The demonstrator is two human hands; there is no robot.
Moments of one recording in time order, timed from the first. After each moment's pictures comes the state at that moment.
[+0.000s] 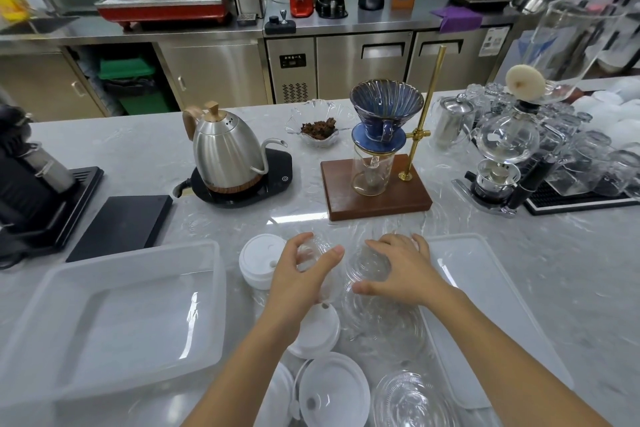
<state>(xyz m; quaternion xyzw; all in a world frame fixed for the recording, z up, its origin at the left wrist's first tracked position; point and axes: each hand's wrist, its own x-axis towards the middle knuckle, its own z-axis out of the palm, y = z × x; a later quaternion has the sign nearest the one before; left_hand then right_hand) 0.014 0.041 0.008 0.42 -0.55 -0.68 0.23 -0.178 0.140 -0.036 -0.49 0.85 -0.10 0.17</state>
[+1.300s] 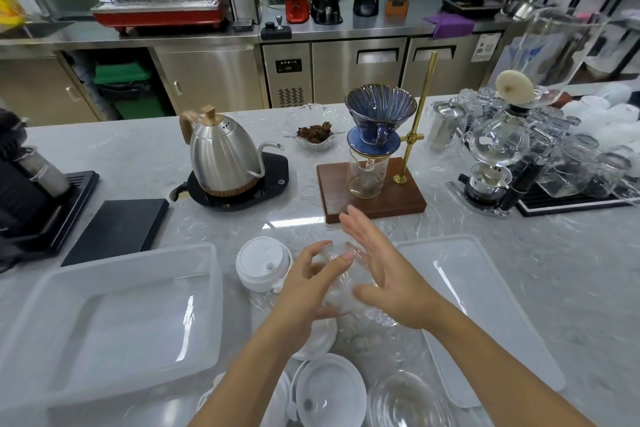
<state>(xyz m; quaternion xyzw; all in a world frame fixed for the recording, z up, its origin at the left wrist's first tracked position) 0.011 0.057 0.021 0.37 -0.49 -0.77 0.14 -0.121 0.156 0.026 -0.50 0.61 -0.49 0.37</state>
